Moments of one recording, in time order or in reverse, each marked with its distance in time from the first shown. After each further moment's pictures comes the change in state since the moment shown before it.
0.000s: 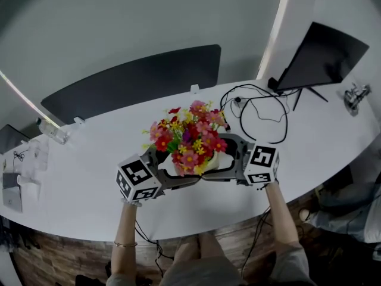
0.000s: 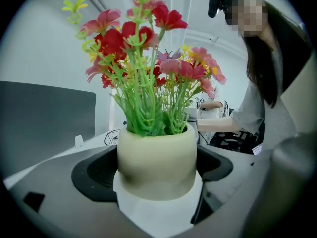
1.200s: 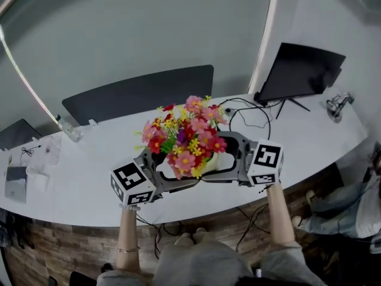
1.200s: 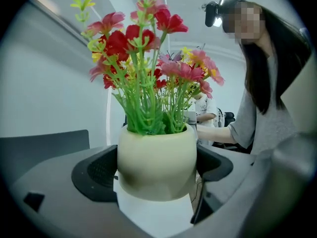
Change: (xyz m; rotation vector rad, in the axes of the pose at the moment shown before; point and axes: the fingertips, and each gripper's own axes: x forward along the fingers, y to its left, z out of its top) left arm -0.062 -0.116 0.111 0.109 -0.137 0.039; right arm -0.040 0.120 0.116 -0.158 -0.011 0.002
